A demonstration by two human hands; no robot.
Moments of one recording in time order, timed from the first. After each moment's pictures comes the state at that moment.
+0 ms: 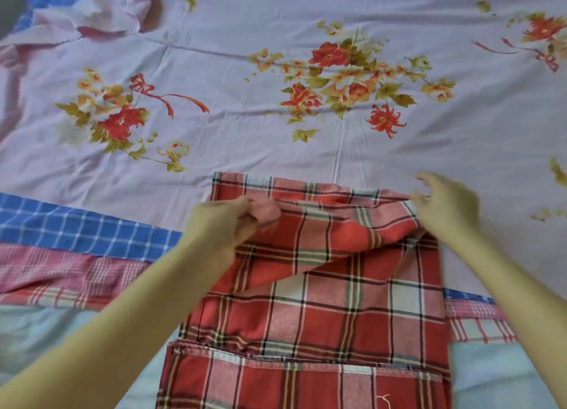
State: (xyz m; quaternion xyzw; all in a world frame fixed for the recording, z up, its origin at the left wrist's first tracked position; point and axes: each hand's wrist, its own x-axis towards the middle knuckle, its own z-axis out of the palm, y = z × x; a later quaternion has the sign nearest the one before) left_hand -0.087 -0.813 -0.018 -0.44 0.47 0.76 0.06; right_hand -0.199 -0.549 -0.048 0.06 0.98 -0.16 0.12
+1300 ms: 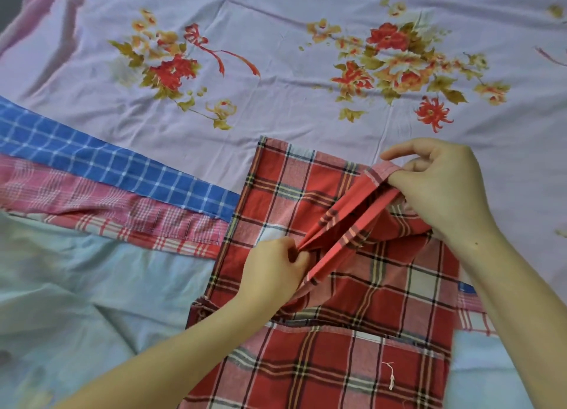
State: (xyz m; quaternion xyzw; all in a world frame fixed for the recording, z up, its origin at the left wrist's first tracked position) left_hand 0.011 -0.794 -0.052 -0.27 0.87 0.39 0.11; right_hand -0.138 -0.662 0.045 -0.09 0.91 -0.39 0.11
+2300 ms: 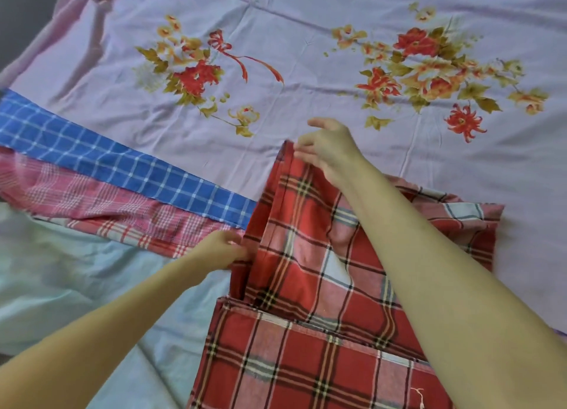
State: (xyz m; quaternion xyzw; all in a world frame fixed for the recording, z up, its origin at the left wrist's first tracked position) left_hand 0.019 -0.926 -0.098 -0.40 0.72 0.48 0.31; right_hand -0.181 -0.819 -0.050 0.10 0.70 -0.63 0.32
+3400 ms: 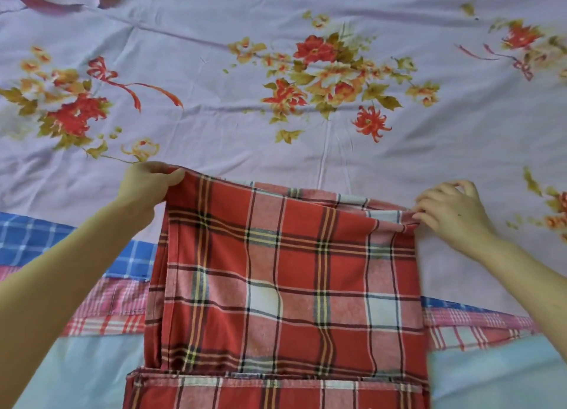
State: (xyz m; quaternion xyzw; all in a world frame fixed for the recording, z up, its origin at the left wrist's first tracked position) left_hand -0.154 -0.937 -0.102 -0.44 0.70 0.56 0.02; right_hand -0.249 -0.461 -0.094 -0.32 0.94 0.08 0.02
